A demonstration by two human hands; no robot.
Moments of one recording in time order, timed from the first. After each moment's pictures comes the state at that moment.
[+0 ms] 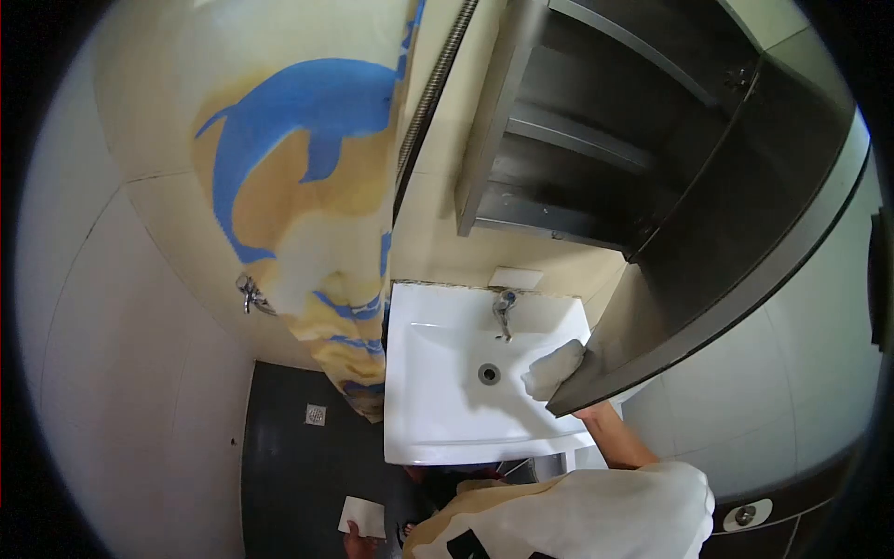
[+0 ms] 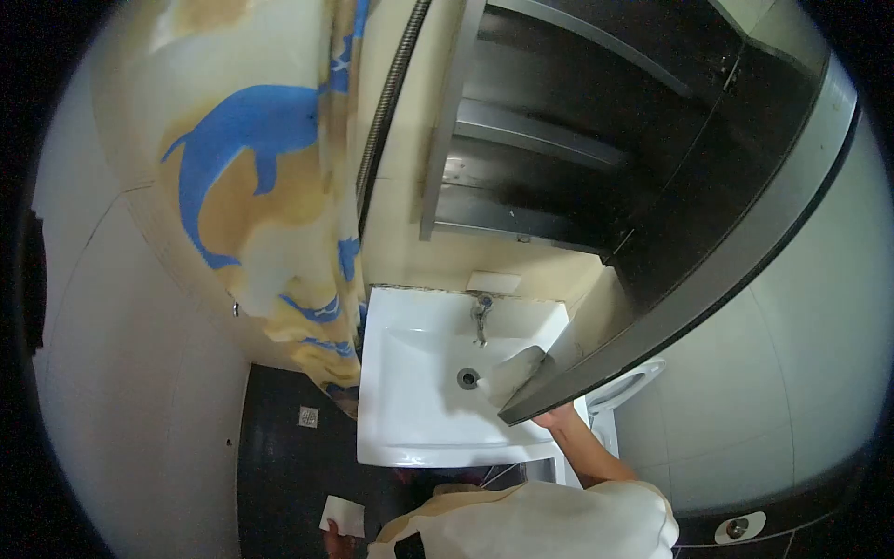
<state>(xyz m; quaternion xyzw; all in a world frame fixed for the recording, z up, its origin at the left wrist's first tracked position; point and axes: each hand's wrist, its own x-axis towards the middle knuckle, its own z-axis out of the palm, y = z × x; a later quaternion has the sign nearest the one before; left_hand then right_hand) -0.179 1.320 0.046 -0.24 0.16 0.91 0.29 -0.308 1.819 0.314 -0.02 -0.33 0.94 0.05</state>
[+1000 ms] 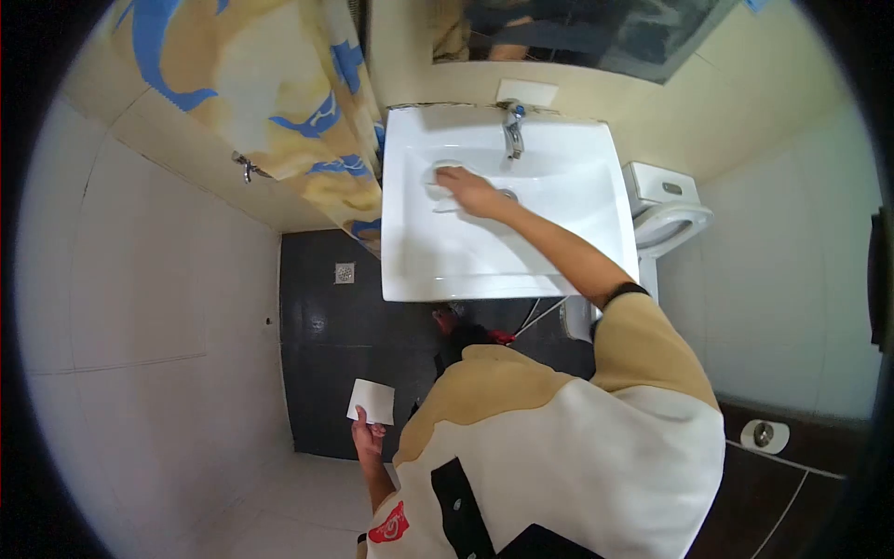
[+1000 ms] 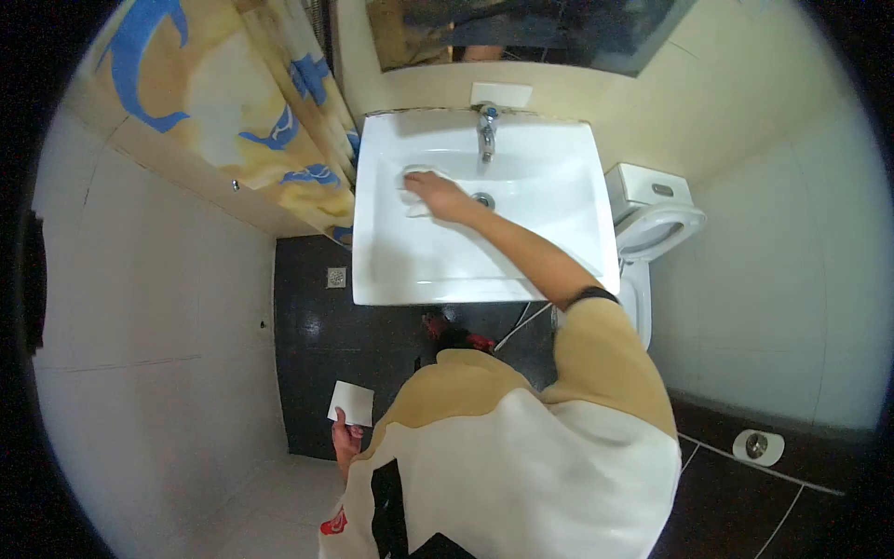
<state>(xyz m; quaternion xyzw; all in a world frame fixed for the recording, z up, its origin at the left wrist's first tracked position) -0.144 1.281 0.042 -0.40 0.52 0.72 0.23 -0.439 1.760 0.155 0.19 -0.96 0.22 0.04</state>
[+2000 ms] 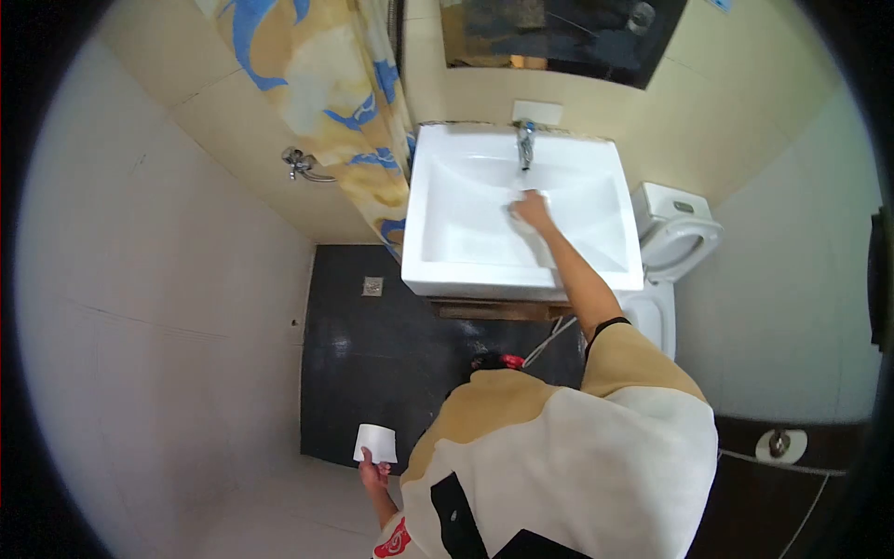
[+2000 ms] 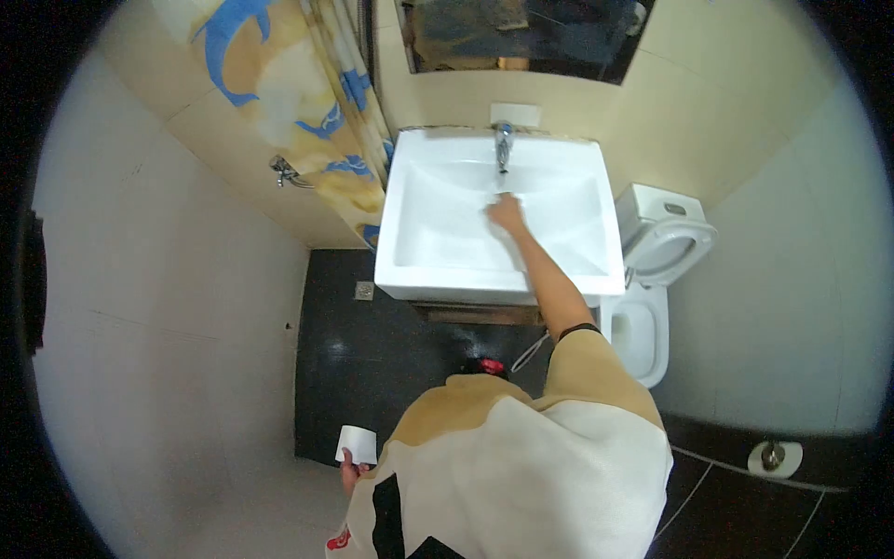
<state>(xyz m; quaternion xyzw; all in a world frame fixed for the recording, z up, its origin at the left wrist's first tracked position) 0.004 1.232 0.045 -0.46 0.52 0.70 0.16 -0.388 1.823 0.122 -0.20 -0.90 0.37 0.06</state>
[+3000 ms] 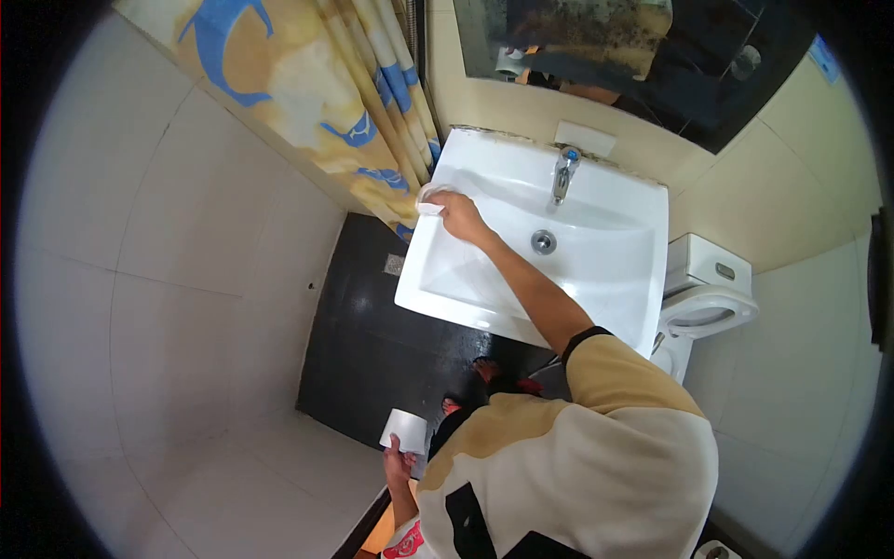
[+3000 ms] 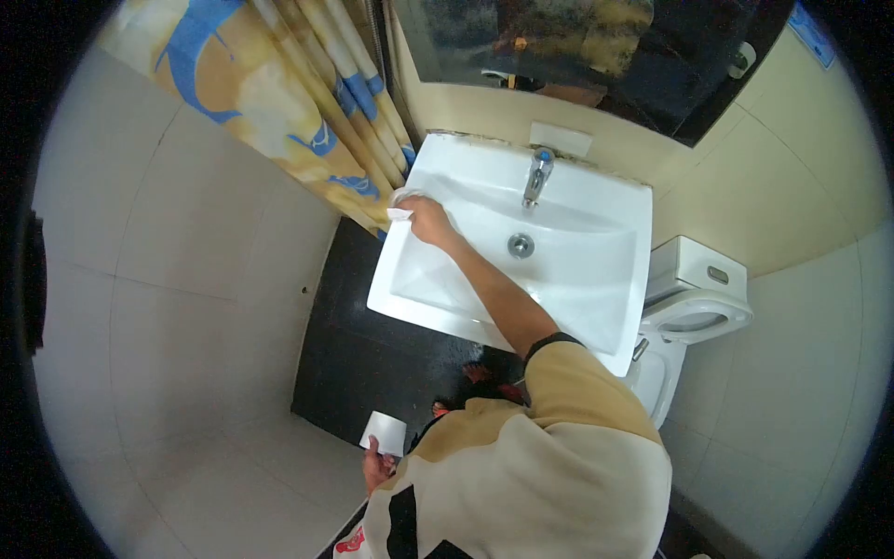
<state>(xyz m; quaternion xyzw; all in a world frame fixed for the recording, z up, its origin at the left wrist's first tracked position) -0.003 1.395 0.066 -0.49 0.47 0.72 0.14 -0.481 1.691 0.171 0.16 -0.86 0.48 0.06</state>
